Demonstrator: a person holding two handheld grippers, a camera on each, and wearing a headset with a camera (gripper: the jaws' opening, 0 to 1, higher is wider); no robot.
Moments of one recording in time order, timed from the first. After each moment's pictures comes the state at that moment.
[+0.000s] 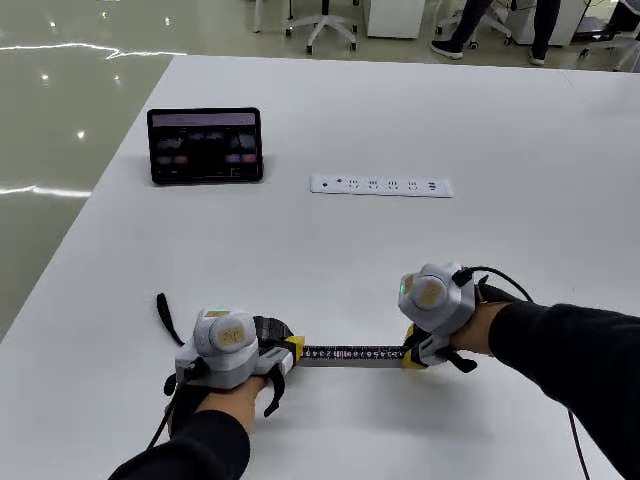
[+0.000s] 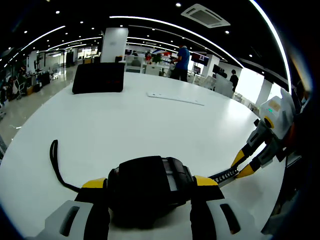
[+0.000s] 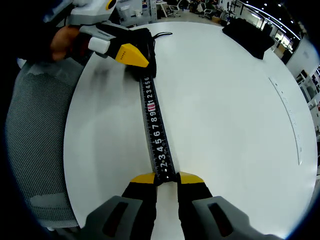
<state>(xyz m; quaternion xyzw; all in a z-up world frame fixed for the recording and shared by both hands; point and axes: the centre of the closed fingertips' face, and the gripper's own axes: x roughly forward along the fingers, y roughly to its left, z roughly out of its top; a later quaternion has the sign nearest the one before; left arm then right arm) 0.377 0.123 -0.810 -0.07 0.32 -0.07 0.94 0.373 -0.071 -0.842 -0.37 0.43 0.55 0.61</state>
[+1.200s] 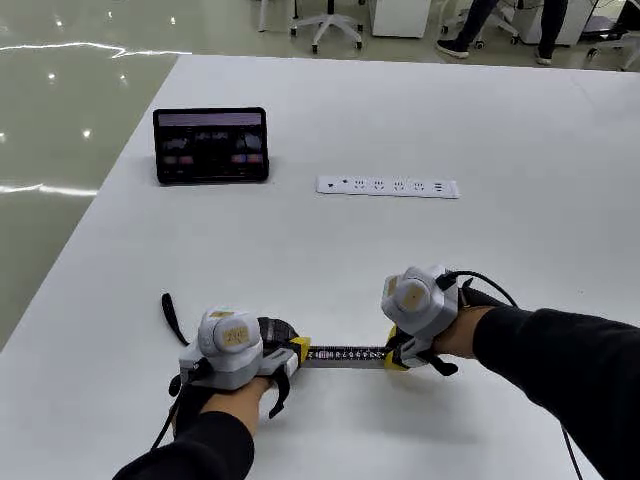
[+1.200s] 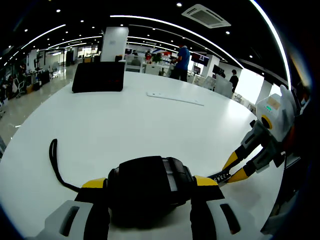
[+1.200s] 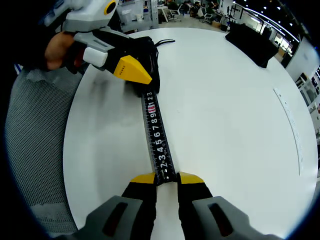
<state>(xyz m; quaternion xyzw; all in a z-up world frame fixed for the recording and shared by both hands) 0.377 0.124 -0.810 -0.08 0.32 -0.08 0.94 0.372 -0.037 -0.844 -0.36 0.41 0.56 0.62</state>
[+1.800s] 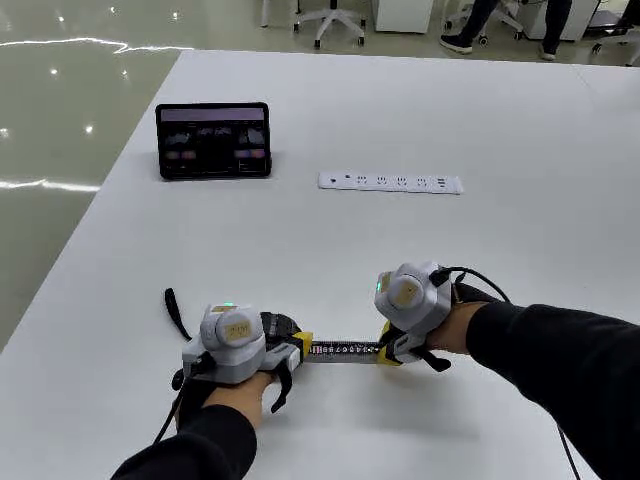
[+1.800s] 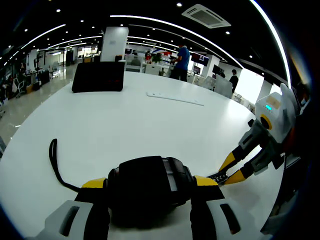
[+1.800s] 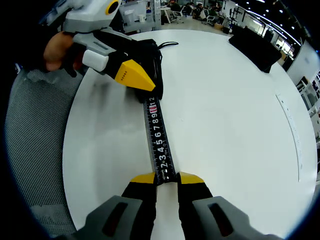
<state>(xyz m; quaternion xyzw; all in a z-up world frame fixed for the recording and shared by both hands) 0.376 0.124 -0.811 -0.08 0.32 -0.08 0.94 0.370 -0.024 -0.844 -0.36 0.40 0.56 0.62</state>
